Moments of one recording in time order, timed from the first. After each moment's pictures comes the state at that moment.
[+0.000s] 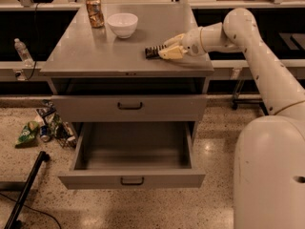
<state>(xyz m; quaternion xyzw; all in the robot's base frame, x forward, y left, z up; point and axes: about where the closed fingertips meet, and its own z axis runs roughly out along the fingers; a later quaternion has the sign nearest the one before) 0.809 -0.072 0.843 -0.49 0.69 0.24 0.48</state>
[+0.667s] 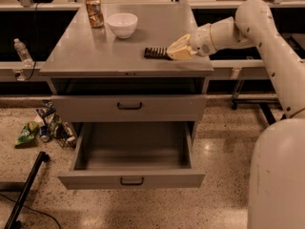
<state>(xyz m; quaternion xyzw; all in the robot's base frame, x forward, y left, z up) 0.760 -0.082 0.859 -0.56 0.65 0.23 0.45</state>
